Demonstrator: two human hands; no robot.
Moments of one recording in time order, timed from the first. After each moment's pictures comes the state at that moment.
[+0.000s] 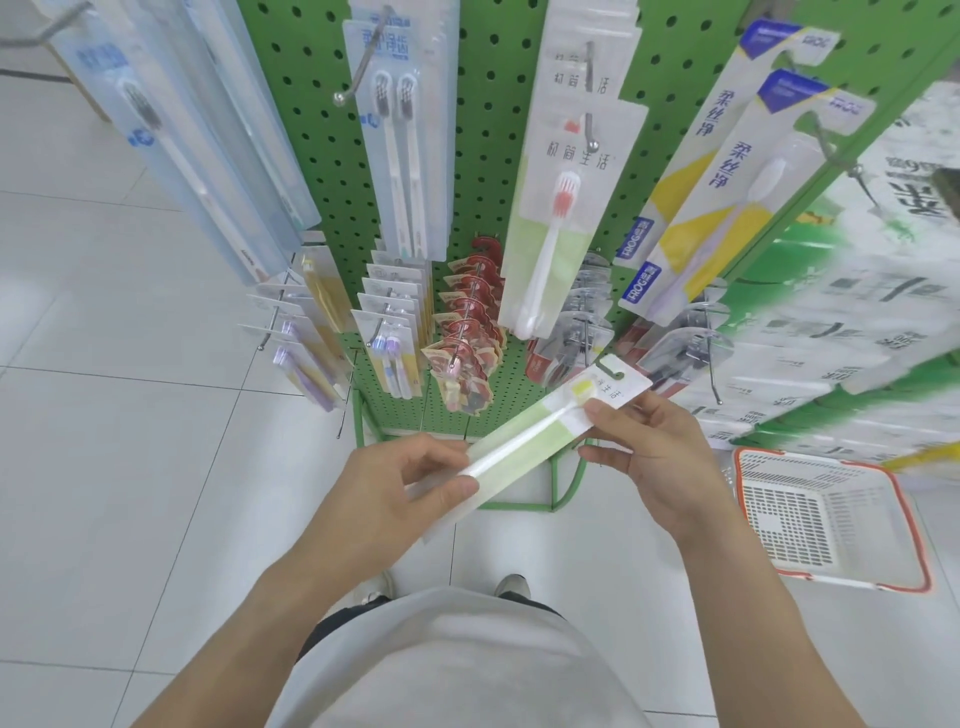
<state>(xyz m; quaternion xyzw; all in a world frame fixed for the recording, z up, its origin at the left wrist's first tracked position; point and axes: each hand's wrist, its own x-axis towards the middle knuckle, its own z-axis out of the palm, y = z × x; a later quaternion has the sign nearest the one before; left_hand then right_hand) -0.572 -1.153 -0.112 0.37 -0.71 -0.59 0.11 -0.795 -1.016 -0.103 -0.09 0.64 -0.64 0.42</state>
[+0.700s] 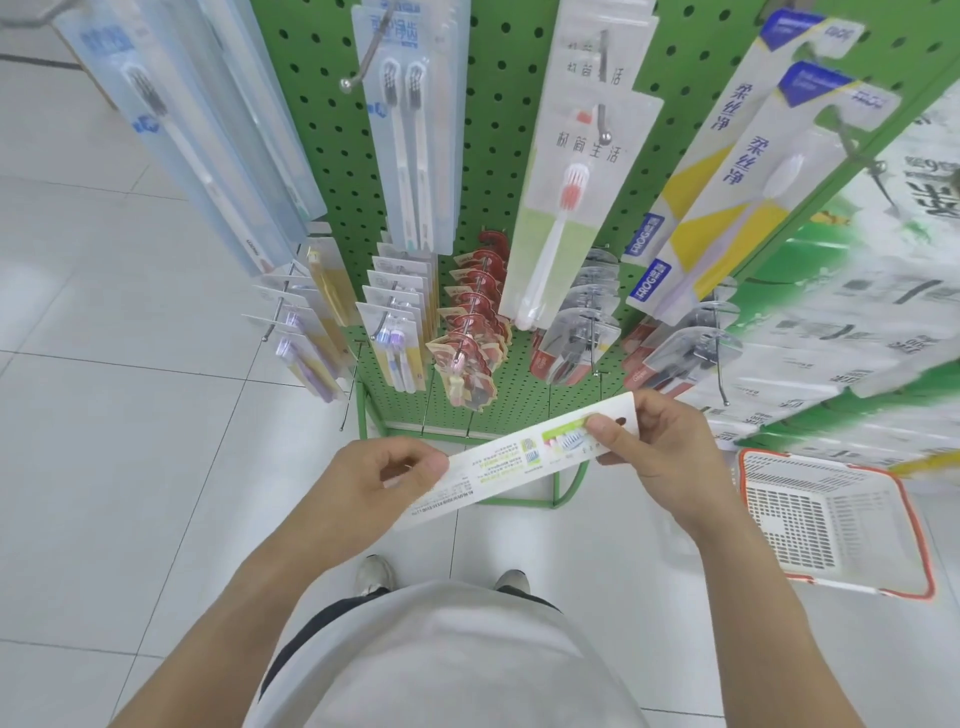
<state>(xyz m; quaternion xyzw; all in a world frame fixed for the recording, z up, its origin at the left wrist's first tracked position) -0.562 -1.167 -0.117 0.38 -0.73 -0.57 0.04 -0.811 -1.007 -0.122 -0.22 0.72 -0.55 0.37</state>
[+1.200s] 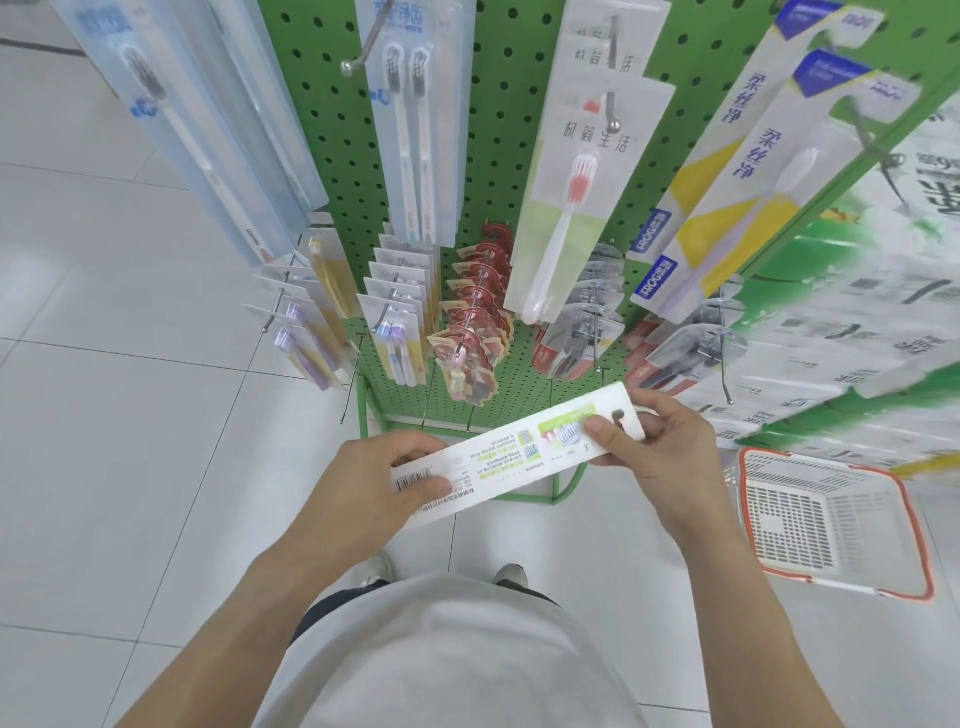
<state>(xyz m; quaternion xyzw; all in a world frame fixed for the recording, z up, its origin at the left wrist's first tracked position) -0.564 -1.162 -0.123 0.40 -0.77 -0.49 0.04 -0.799 -1.007 -0.124 -0.15 0.71 -0.60 0.35</state>
